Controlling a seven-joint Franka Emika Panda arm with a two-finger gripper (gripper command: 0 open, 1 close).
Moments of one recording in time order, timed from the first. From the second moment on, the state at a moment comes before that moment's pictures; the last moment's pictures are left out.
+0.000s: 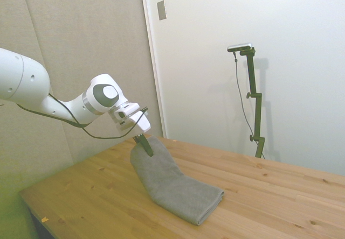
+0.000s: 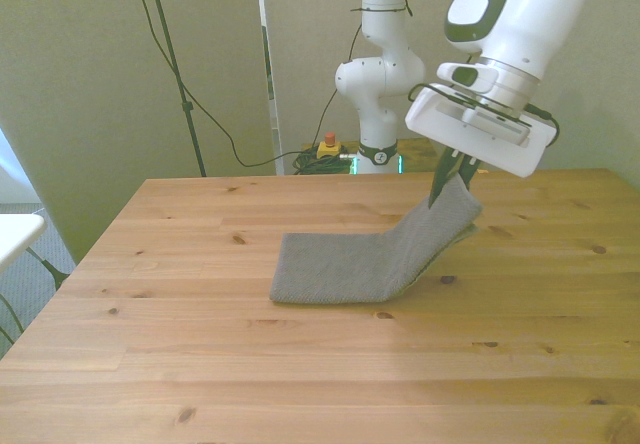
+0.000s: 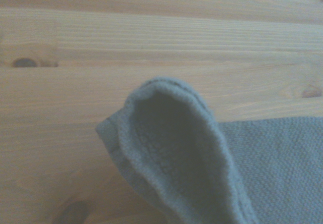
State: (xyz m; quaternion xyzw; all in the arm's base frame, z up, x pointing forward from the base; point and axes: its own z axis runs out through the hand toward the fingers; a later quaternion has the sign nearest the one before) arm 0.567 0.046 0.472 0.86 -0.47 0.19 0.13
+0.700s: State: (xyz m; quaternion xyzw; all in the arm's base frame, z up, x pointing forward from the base) arm 0.526 -0.127 0.495 0.83 -0.53 0.17 0.06
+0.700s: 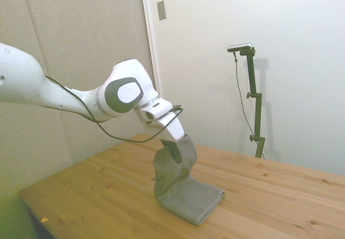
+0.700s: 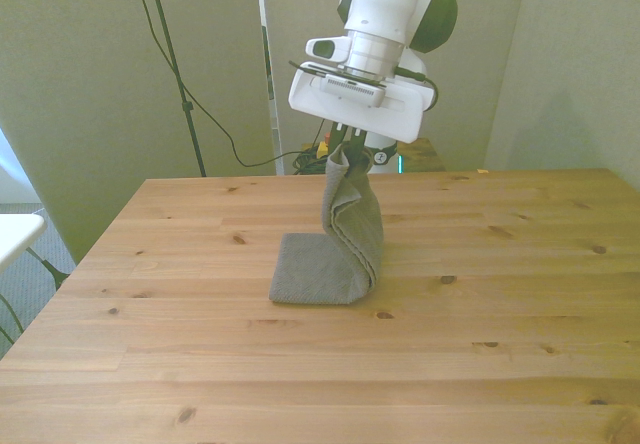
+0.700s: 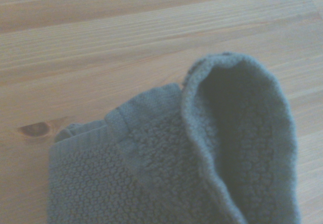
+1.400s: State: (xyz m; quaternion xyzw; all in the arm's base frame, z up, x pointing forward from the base) arm 0.534 -0.165 0.433 0.84 -0.52 0.14 -0.04
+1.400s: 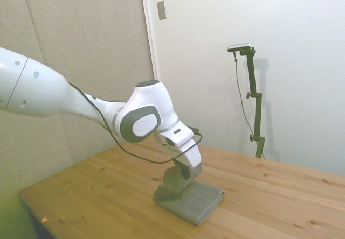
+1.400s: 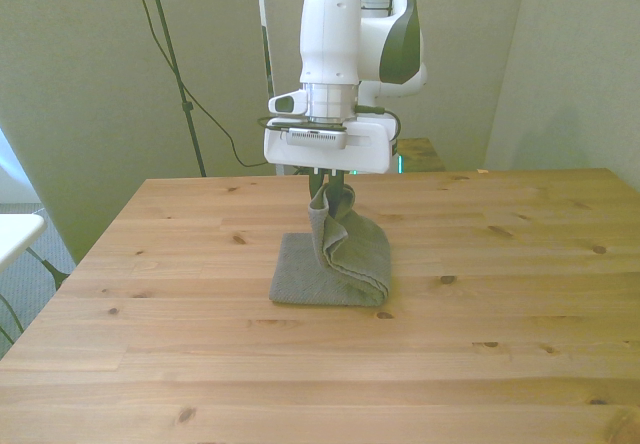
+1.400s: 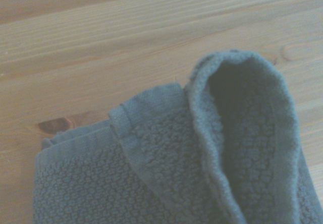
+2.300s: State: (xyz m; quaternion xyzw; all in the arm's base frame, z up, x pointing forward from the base) arm 0.522 -0.186 0.442 0.84 -0.52 0.14 -0.08
